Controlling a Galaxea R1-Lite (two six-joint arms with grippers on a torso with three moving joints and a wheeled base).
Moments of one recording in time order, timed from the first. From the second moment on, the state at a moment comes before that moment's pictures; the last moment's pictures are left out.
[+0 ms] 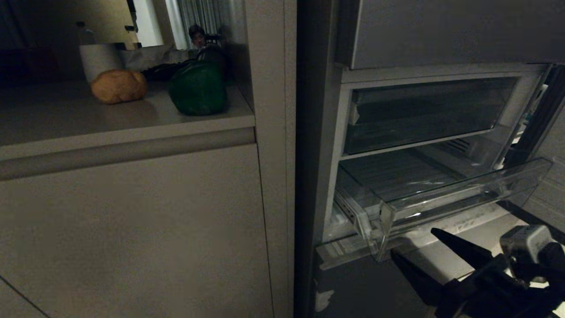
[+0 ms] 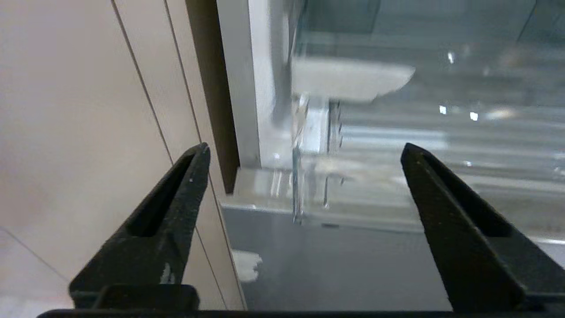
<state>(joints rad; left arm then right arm) 0.00 0.00 0.00 0.00 0.00 0.00 0.79 1.47 0.00 -1.47 -0.38 0.00</state>
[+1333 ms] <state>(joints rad) 0.00 0.00 0.00 0.00 0.00 0.00 0.35 1.32 -0.85 -0.12 -0.25 0.18</state>
